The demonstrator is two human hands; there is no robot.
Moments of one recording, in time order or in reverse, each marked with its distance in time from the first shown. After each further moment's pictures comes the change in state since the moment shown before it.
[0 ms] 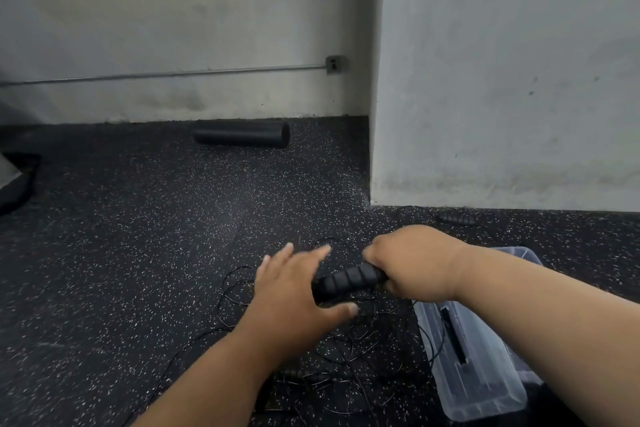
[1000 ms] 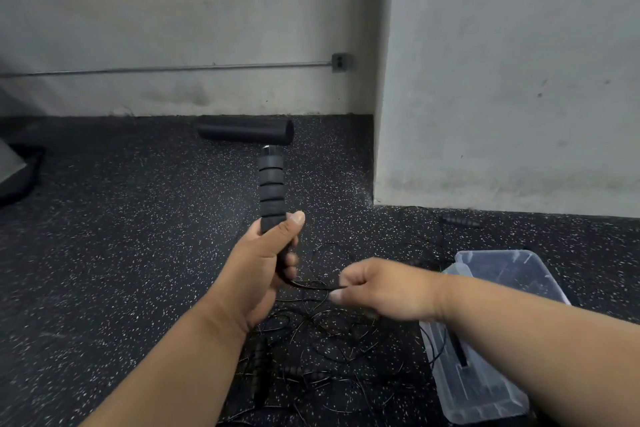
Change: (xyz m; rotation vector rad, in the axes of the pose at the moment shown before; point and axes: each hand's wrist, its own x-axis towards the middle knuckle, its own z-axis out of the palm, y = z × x) left_hand 0.021 -0.011 -0.037 -1.426 0.068 -0.188; right_hand 0.017 -0.035 0.034 1.127 -0.142 0.076
